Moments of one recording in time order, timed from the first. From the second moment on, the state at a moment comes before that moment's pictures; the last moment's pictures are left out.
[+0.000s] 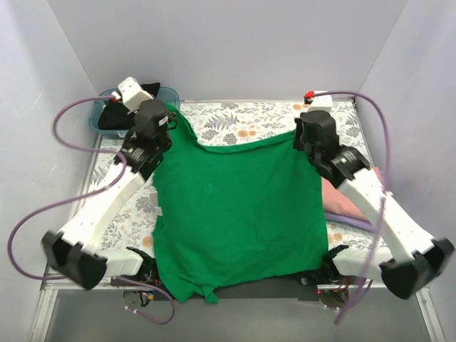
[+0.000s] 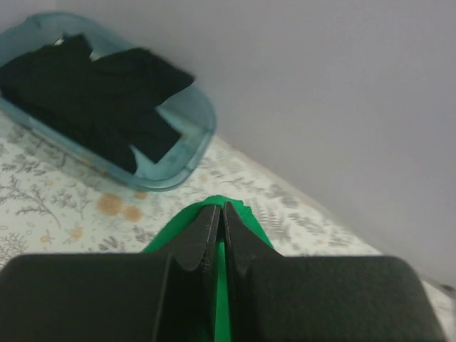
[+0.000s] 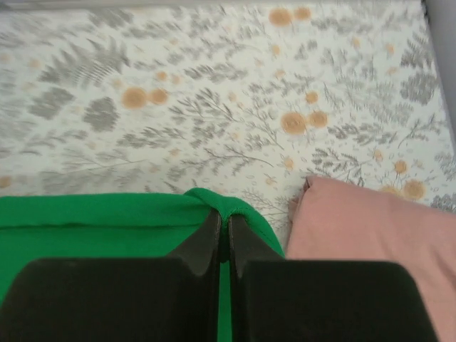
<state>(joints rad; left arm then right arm) -0.51 1.23 1.32 -0.18 -0.80 -0.58 0.60 1.15 1.30 -0.57 0.50 0.26</state>
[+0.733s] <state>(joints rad) -0.26 2.09 1.62 -0.02 -0.48 -0.58 0.15 2.07 1.60 -0.31 -0.06 0.24</state>
